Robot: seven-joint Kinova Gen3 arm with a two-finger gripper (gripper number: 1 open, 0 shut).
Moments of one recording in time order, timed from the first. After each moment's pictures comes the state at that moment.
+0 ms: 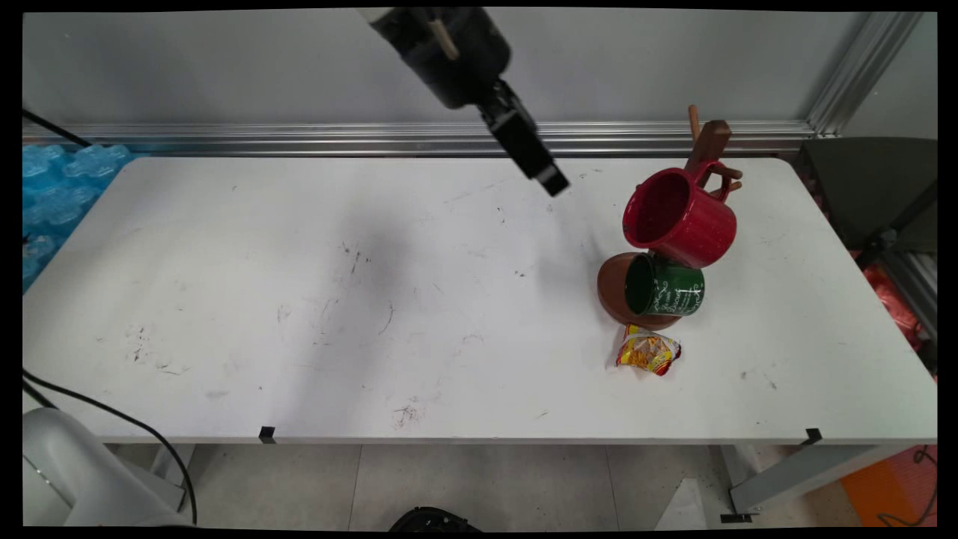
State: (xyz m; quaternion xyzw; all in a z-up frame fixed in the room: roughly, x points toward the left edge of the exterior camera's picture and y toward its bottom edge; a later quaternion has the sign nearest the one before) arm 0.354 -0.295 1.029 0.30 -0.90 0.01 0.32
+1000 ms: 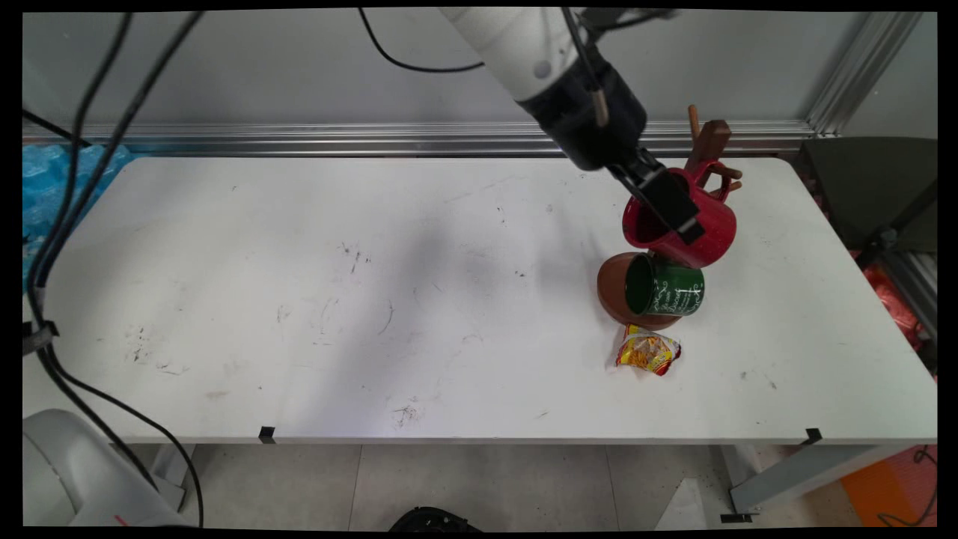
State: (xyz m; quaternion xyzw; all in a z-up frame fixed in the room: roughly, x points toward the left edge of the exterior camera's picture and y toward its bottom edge) arm 0.250 -0.326 0.971 0.31 -0.87 -0.03 0.37
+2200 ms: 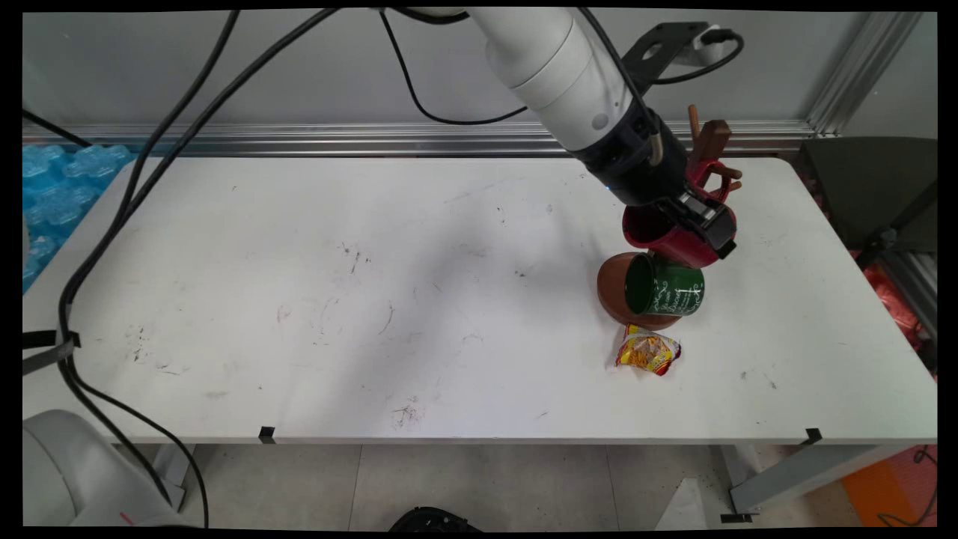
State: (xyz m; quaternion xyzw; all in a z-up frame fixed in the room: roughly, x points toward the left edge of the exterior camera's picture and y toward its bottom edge) arm 0.210 -0.336 0.928 0.37 -0.84 -0.04 0.39
